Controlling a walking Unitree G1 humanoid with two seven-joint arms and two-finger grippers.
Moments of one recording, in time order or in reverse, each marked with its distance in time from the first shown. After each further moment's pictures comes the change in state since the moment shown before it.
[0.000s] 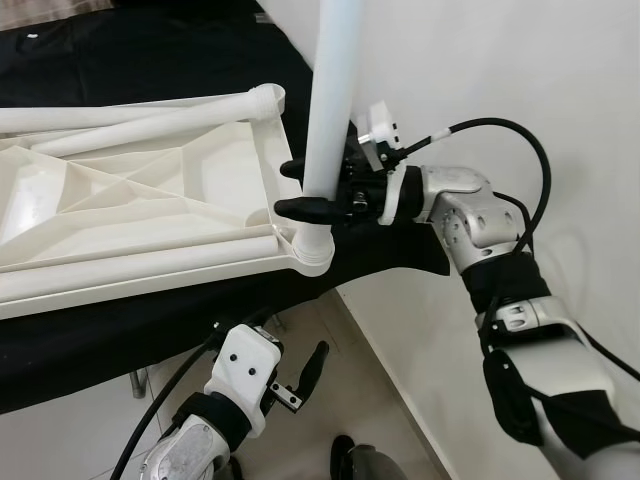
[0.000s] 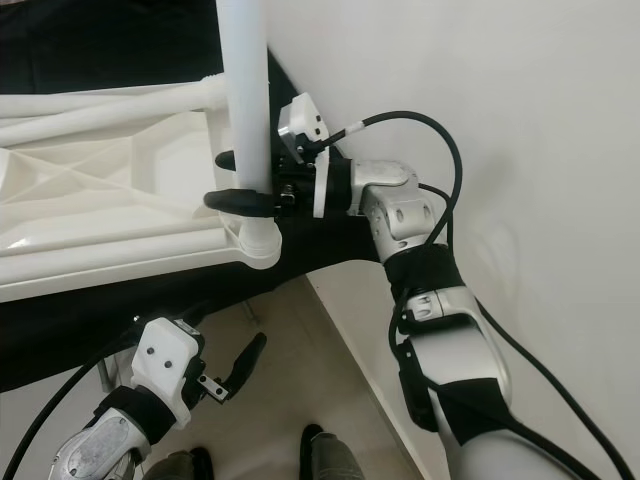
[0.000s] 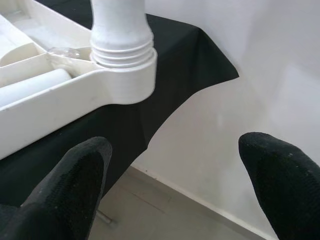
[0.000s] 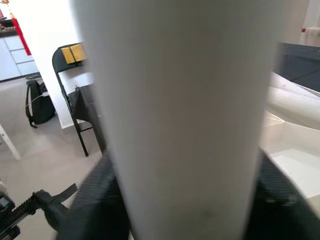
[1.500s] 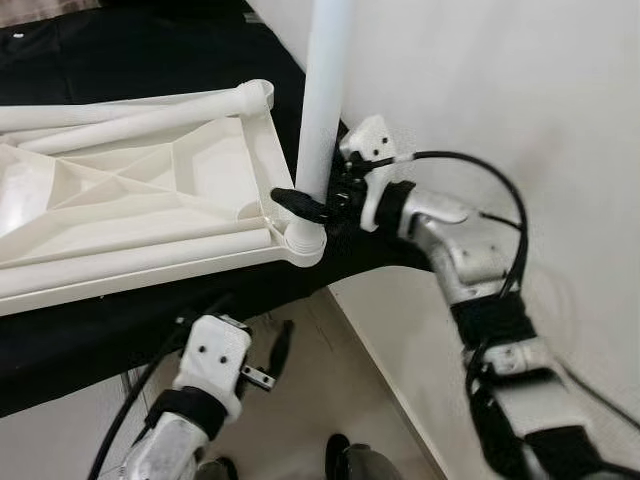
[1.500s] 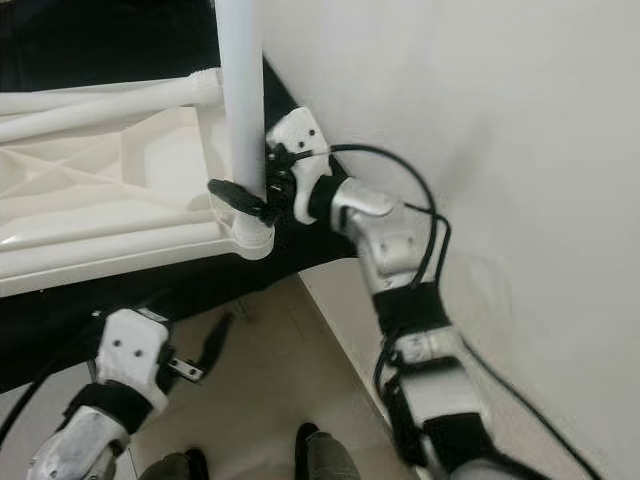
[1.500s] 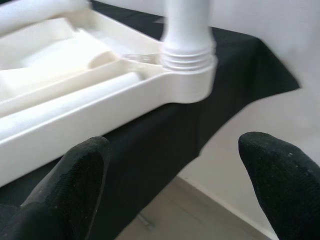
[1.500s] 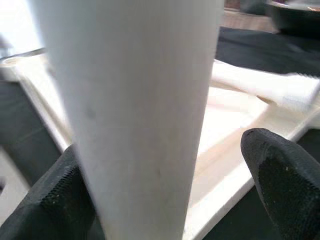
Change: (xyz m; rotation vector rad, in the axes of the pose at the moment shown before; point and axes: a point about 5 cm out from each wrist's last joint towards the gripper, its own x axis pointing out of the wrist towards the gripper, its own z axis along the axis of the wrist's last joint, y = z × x) left arm -0.014 0.025 0.008 0.056 -0.026 0.255; right arm -0.004 -0.003 -0.009 -0.076 0.097 -0.358
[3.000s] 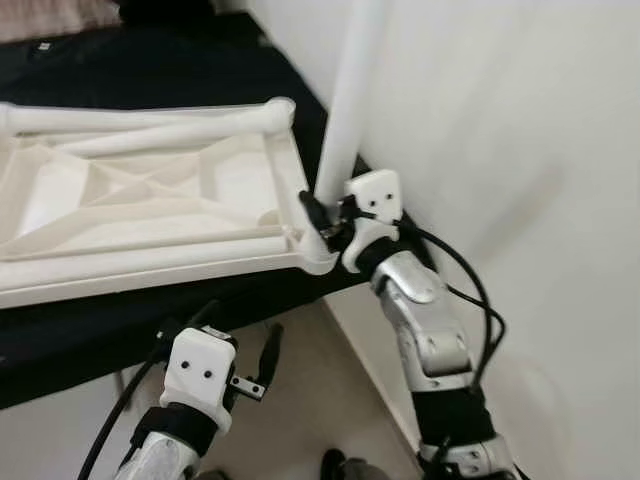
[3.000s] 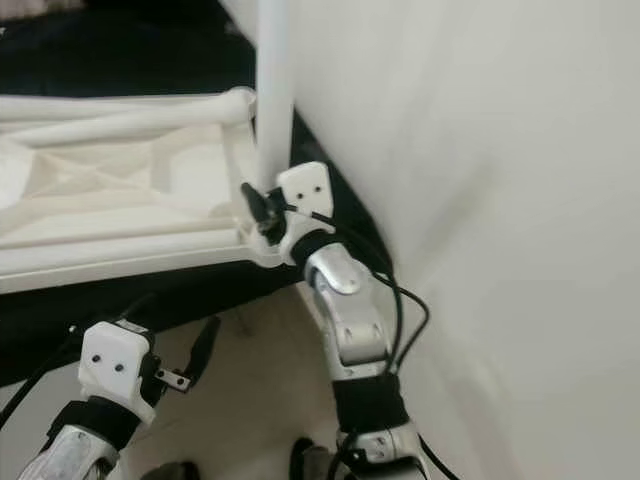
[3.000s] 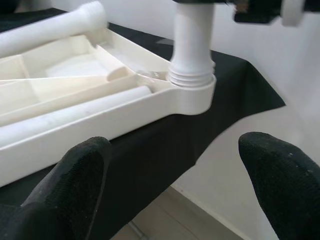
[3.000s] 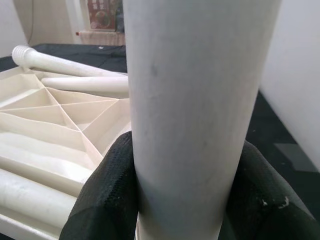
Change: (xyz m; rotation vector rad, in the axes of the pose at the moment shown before) left arm -0.008 -0.002 -0.002 -0.044 -0.010 0.015; right arm 0.028 0.057 -0.036 0.149 -0.010 -0.552
